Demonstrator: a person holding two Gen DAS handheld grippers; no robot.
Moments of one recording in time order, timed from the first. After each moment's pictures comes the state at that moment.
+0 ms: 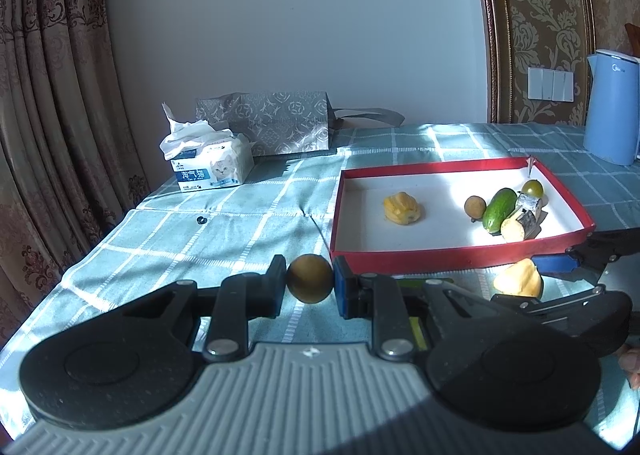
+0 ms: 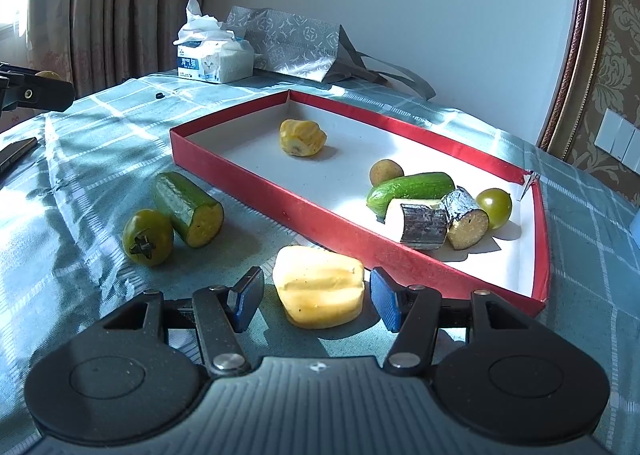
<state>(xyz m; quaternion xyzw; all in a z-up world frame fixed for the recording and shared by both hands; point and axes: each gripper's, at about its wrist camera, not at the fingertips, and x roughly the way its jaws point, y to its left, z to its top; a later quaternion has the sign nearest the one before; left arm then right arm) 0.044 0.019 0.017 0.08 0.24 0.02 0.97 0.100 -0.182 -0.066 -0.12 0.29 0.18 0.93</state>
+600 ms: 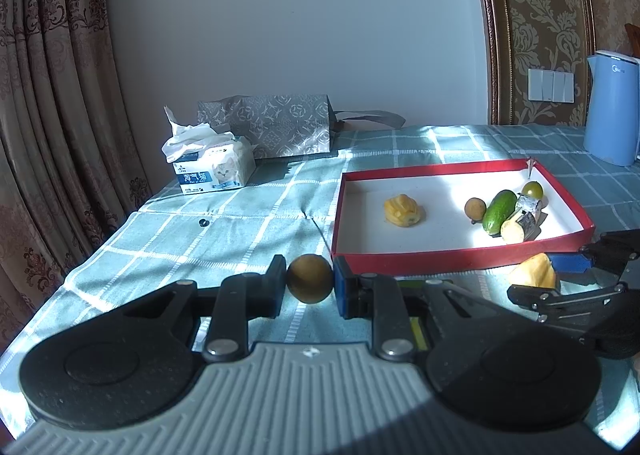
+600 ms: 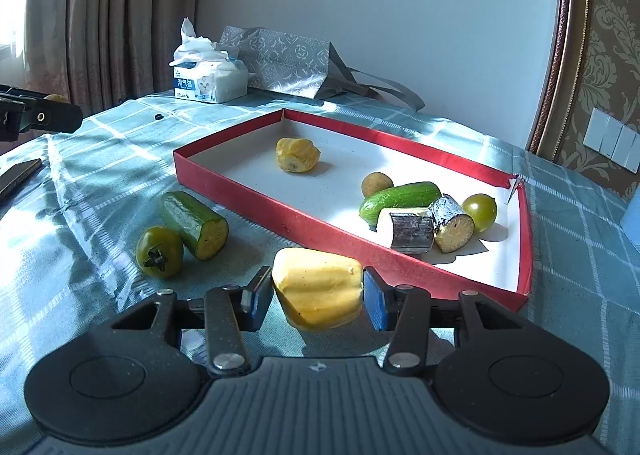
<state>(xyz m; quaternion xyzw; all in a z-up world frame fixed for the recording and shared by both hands) 0.040 0.019 0.019 0.08 0.24 0.02 0.97 0.080 -0.189 -0.054 -0.10 0.27 0.18 0.94</state>
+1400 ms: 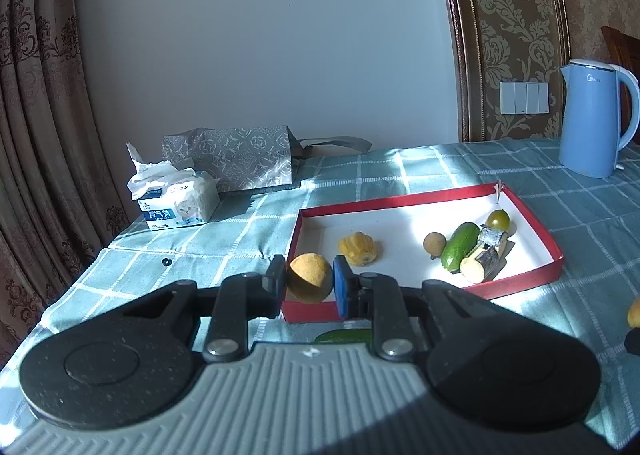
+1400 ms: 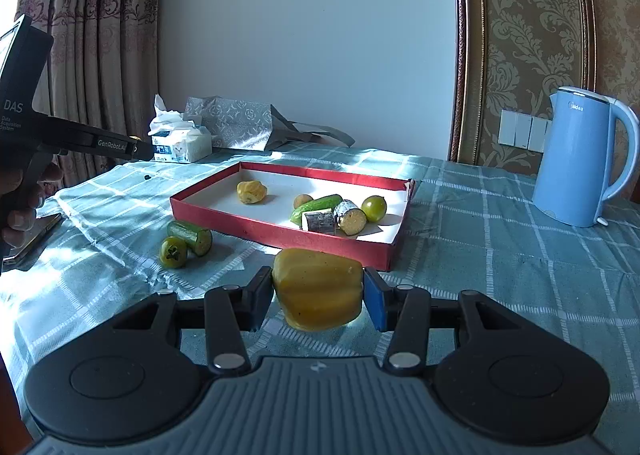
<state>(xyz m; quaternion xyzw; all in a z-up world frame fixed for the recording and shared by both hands) 0.062 -0.026 0.041 0.10 0.22 -0.02 0.97 -0.038 -0.272 -0.012 -0.03 0.21 0.12 0.97</state>
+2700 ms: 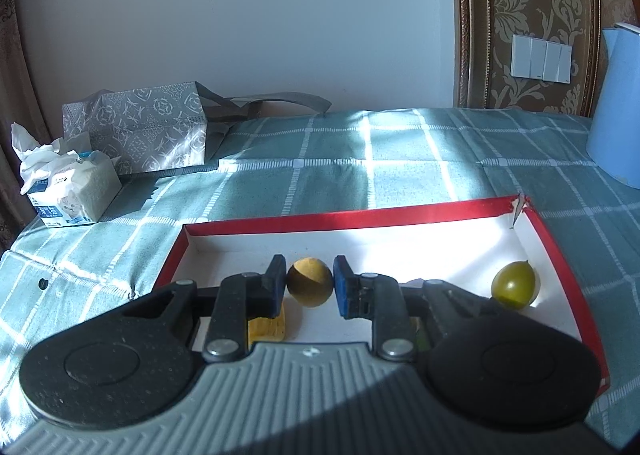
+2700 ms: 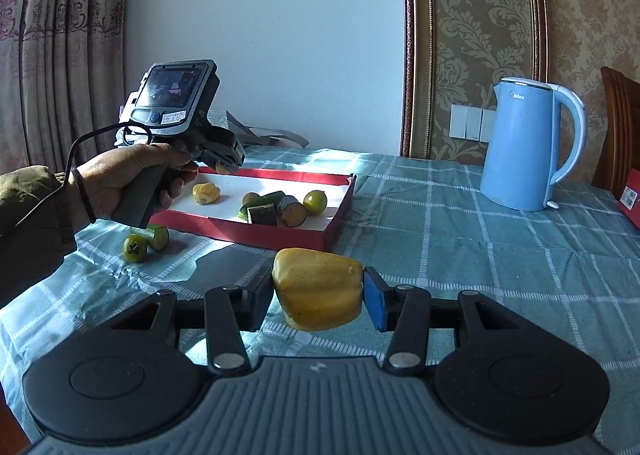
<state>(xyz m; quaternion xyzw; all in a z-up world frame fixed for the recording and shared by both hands) 0.241 -0.116 -0.008 0.08 0.30 -0.03 0.95 -0.063 -0.313 -0.009 -0.01 0.21 0.07 0.98</state>
